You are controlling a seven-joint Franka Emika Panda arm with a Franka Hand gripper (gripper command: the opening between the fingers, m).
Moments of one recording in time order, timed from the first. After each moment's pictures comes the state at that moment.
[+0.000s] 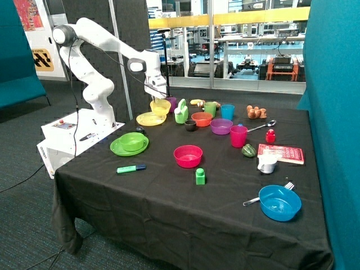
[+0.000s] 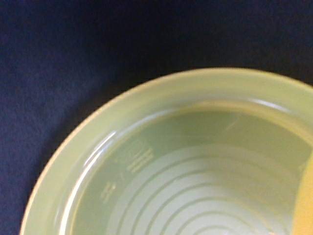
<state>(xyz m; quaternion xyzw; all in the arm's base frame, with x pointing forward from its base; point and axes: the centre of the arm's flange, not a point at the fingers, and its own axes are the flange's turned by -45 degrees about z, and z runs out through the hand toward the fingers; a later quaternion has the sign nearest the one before) 0.330 0.102 0.369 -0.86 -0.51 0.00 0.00</state>
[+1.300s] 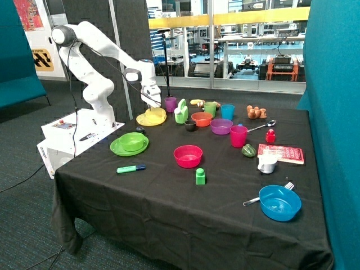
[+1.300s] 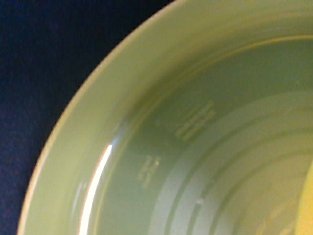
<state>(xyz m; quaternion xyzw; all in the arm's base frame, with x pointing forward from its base) 0.299 0.097 0.318 -0.87 -0.50 0.00 0.00</state>
